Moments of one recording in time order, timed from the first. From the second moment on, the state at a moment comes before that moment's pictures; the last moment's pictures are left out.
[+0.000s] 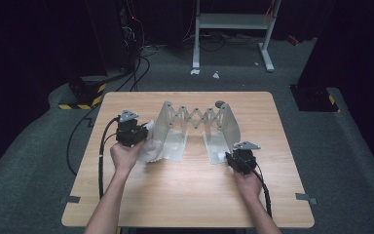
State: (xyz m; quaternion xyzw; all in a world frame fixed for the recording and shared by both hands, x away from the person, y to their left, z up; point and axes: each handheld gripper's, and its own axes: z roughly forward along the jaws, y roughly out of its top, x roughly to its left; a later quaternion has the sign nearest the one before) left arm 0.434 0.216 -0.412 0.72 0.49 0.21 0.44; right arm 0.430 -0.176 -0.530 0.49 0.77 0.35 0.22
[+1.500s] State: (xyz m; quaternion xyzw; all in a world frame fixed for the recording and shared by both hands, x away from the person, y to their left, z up) left arm 0.438 0.205 -0.458 0.72 0.52 0.19 0.42; right arm 0.429 -0.176 -0.531 0.48 0.77 0.35 0.22
